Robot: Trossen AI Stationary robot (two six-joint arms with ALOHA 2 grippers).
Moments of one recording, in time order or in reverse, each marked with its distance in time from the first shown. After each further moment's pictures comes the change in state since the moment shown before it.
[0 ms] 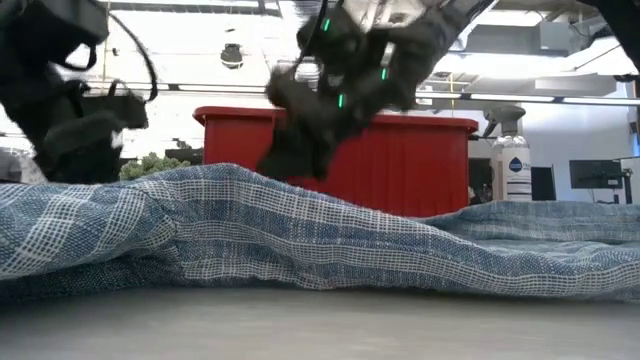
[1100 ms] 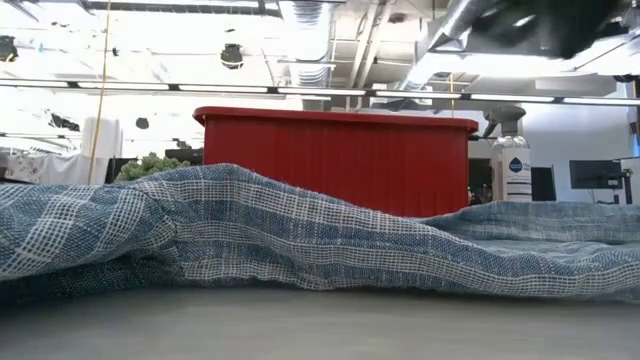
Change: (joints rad) left arm -0.289 0.202 0.841 -0.410 0.339 0.320; right arm 0.550 -0.495 0.000 -1.100 0.131 0.089
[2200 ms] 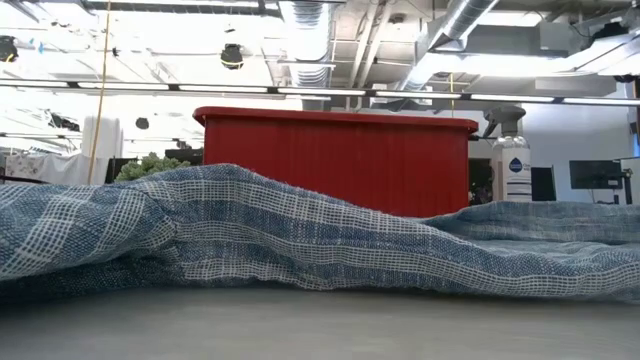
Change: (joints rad) left arm -0.294 0.780 0.379 0.006 0.221 -0.178; right arm 0.531 0.232 0.000 -0.130 0.304 0.724
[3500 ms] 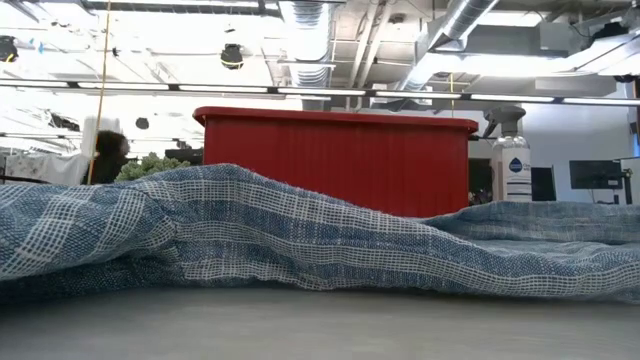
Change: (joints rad) left arm -0.073 0.045 0.069 0.090 -0.336 0.285; right arm 0.002 0.007 0.000 -0.002 0.007 0.064
